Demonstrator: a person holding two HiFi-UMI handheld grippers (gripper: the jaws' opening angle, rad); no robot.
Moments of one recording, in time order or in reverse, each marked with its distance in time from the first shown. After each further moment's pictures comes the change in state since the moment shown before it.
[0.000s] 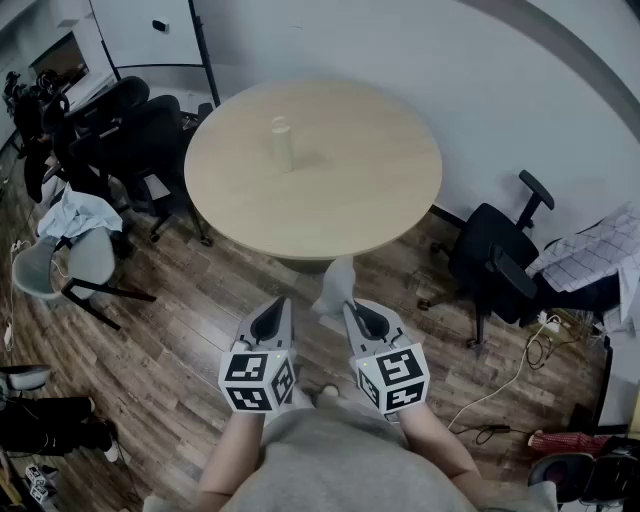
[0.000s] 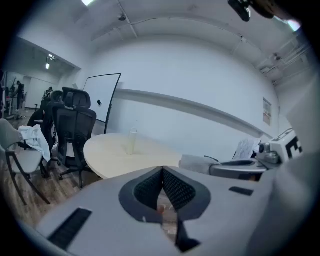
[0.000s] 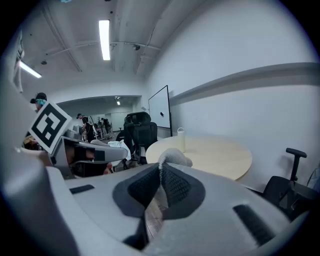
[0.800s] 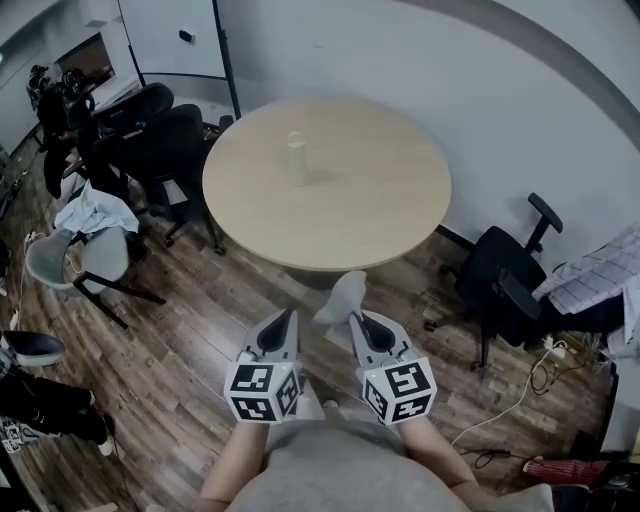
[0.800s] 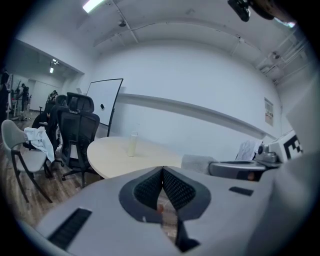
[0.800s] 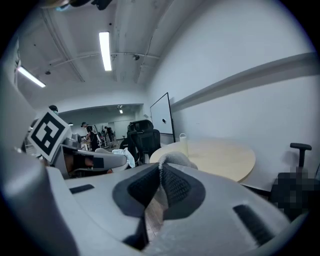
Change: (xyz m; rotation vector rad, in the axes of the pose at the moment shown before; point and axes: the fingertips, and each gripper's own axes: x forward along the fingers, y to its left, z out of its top) left arm -0.024 -0.015 0.001 0.005 -0.031 0.032; right arm -0.021 0.005 0.008 0.058 -0.089 0.043
